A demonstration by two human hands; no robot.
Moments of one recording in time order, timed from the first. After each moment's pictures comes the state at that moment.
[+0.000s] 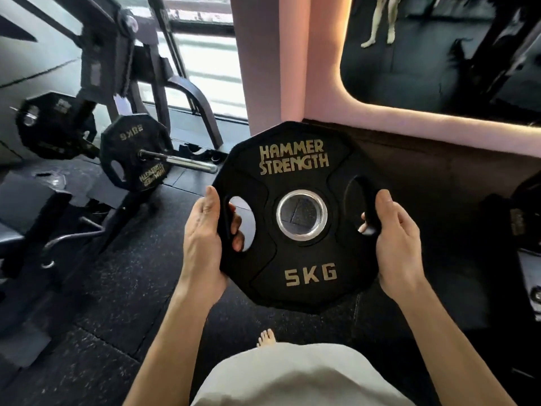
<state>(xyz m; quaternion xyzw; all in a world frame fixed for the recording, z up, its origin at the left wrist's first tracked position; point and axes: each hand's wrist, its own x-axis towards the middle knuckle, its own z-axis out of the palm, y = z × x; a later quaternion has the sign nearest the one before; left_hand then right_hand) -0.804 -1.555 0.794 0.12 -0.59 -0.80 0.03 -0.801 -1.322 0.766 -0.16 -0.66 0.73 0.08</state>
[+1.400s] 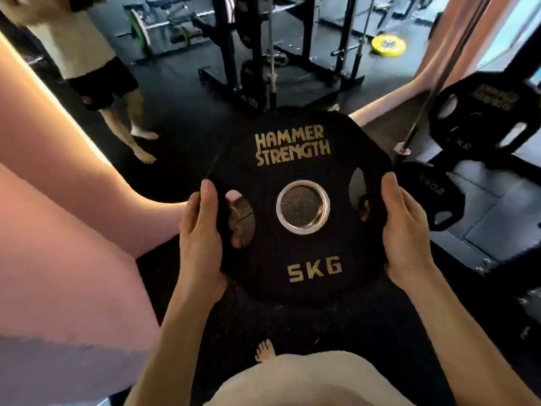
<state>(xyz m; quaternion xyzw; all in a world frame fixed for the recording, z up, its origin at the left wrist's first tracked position) -1.682 -1.145 0.817 -0.16 -0.58 -0.73 -0.32 -1.499 -1.016 0.808 -0.39 -0.51 0.64 0.43</state>
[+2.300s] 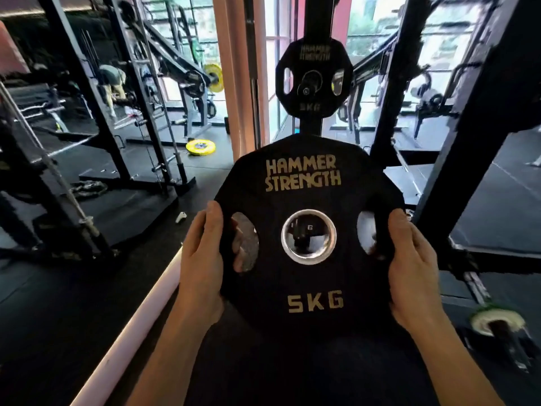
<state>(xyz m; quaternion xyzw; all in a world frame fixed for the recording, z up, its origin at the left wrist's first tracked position) -1.637 -0.724 0.897 -0.43 -0.38 -0.62 -0.54 -1.418 -0.767 0.871 -0.54 -0.35 0.33 0.69</state>
